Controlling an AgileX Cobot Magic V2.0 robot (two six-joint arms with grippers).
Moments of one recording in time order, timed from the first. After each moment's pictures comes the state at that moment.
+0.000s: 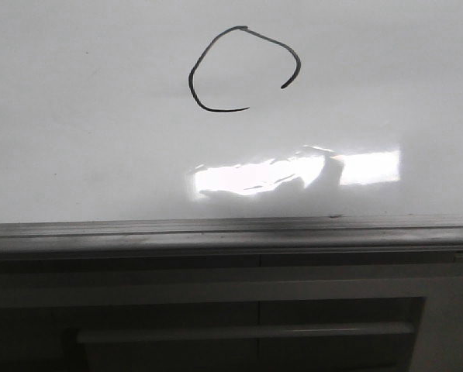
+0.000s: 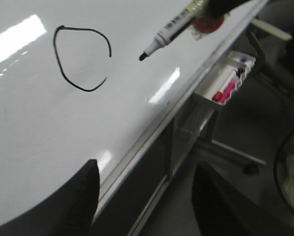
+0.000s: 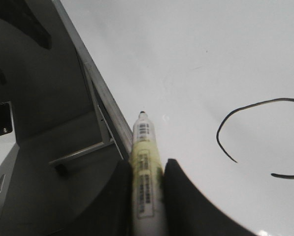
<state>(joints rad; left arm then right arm) -0.70 0.59 -0.66 -0.47 0.67 0.56 0.49 0.97 -0.92 0.84 0.76 -1.07</state>
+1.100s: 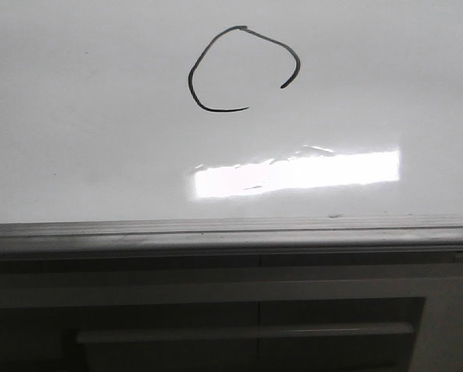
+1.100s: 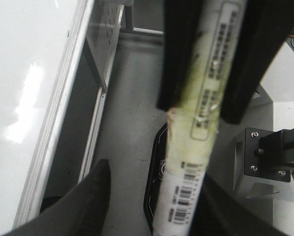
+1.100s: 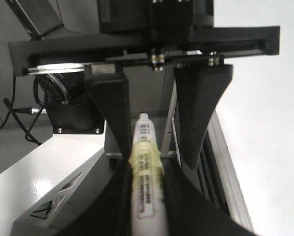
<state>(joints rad) -0.70 0.99 -1.01 -0.50 1.17 0.80 0.97 1.13 -1.01 0.82 0.63 -1.10</state>
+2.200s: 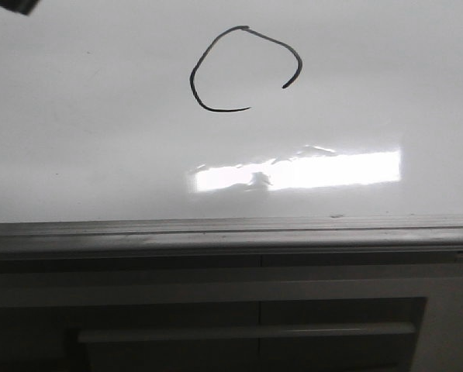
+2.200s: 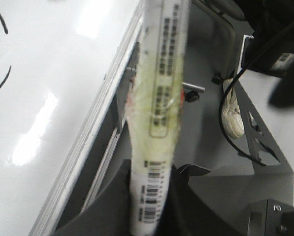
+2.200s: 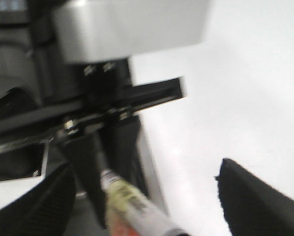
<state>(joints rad) -0.70 0.98 -0.90 -0.63 0.88 0.77 0.83 1.05 -1.01 0.83 0.48 -1.08</state>
